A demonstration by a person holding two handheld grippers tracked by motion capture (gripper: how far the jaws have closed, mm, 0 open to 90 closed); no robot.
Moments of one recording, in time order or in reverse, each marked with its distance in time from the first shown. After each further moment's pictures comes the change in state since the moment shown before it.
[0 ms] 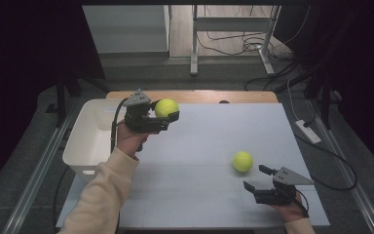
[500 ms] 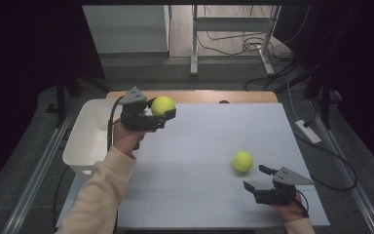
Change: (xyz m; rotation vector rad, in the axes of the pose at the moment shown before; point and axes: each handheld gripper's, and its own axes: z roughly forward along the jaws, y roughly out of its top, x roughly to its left) left arm 0.004 0.005 -0.009 -0.011 0.026 0.005; right arm 0.000 0.000 0.000 -0.001 0.001 0.000
